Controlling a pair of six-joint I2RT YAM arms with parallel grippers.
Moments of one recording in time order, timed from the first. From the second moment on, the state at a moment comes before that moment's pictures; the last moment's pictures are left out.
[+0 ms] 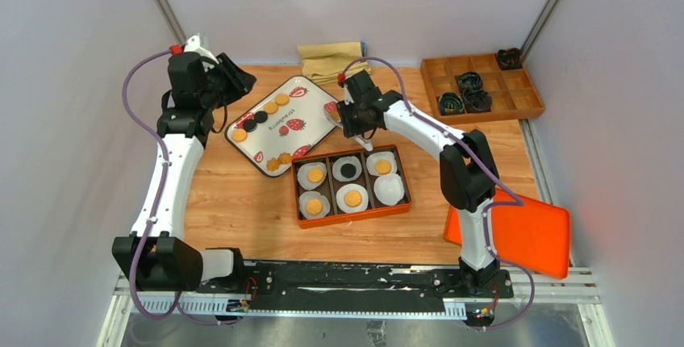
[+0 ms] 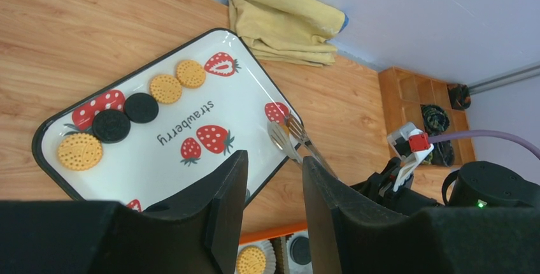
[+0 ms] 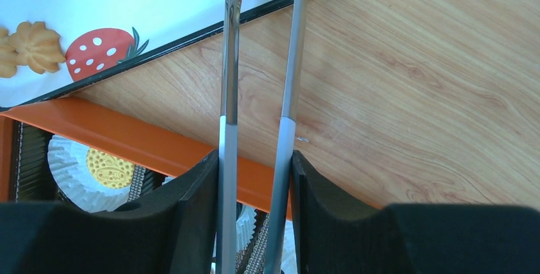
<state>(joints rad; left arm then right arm) 0.02 1.26 1.31 -0.36 0.21 -0.52 0.64 2.03 1.73 -0.58 -0.02 0.16</state>
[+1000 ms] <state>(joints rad) -0.02 1.26 1.23 -0.32 0.24 -0.52 0.71 0.99 1.11 -0.88 0.06 0.30</state>
